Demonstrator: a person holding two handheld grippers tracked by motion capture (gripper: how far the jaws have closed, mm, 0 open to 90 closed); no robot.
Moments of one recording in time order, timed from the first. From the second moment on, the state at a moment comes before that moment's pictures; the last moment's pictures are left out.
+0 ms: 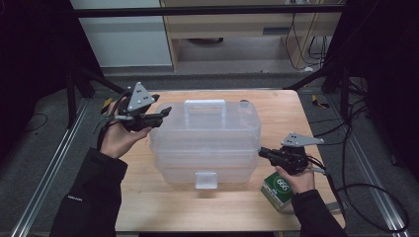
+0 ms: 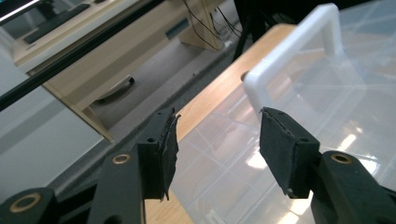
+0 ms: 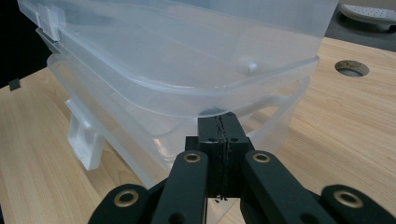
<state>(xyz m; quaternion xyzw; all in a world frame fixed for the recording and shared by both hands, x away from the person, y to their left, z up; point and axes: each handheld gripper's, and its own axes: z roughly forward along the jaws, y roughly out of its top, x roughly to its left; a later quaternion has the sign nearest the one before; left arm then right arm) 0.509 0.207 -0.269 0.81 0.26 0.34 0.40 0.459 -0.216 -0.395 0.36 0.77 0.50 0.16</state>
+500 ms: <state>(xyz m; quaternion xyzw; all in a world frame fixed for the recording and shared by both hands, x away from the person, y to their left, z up) 0.482 0.271 -0.296 0.72 0.35 0.35 0.49 0.459 -0.216 -0.395 0.37 0.77 0.50 0.16</state>
